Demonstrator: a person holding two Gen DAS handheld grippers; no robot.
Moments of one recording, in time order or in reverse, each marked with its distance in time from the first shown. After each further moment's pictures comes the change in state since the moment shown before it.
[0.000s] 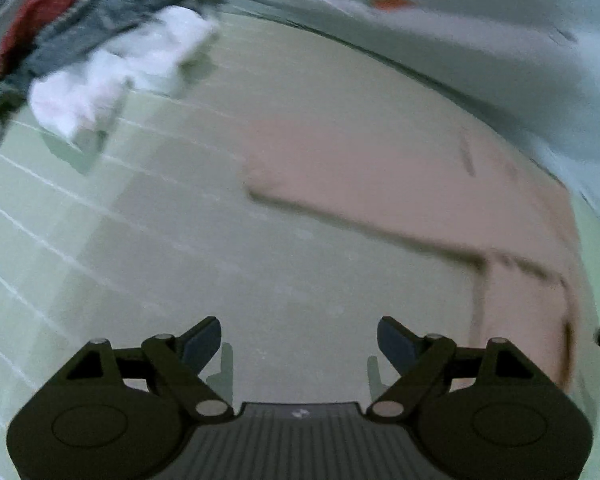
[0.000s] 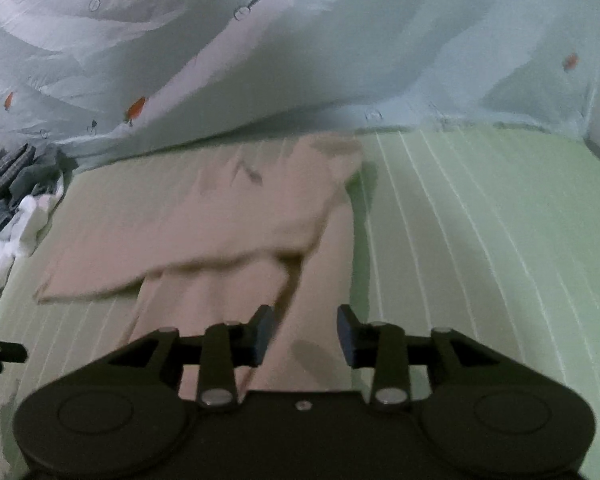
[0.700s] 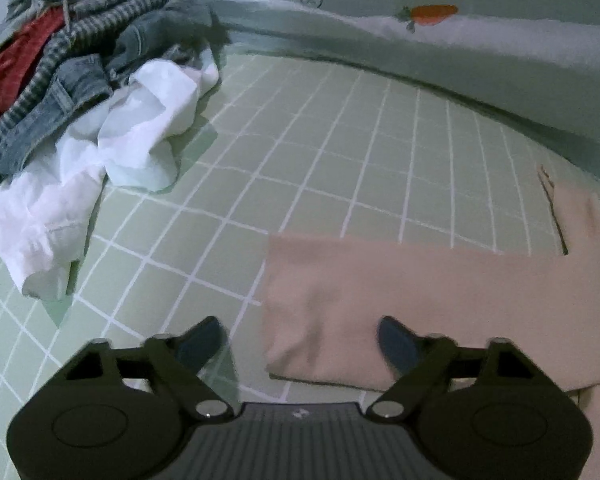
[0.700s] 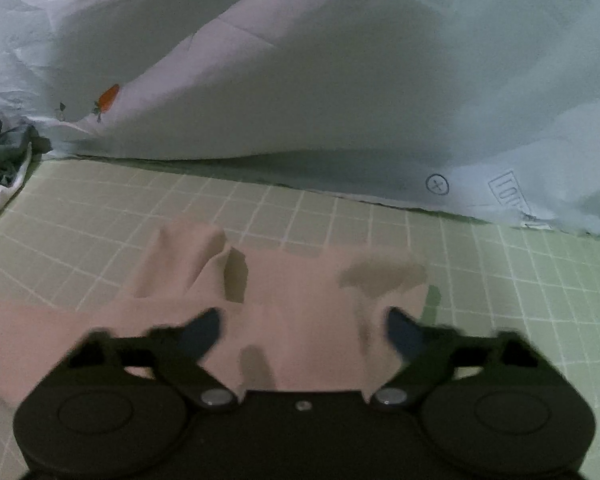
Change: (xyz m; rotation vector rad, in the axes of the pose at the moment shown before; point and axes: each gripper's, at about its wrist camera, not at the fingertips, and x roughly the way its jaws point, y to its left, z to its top) left arm 0.084 -0.007 0.078 0.127 -0.099 0.142; right arm 0.144 0.006 0.096 -0.198 0.031 0.014
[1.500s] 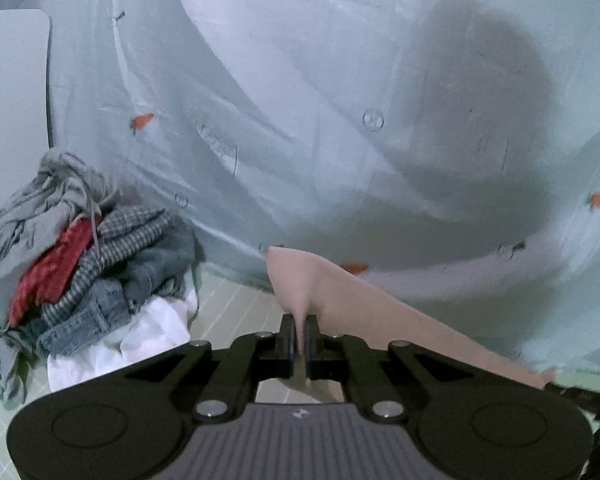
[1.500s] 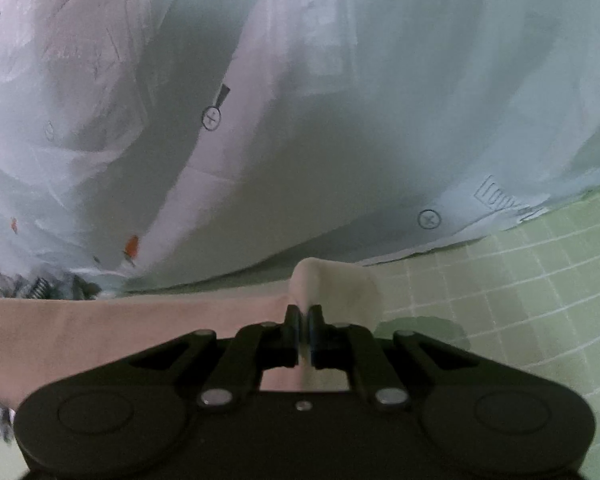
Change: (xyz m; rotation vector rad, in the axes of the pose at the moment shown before) left arm -0.189 0.017 0.077 -0.068 -0.457 -0.196; right arm -0.051 -0.063 0.032 0.360 -0.163 0.211
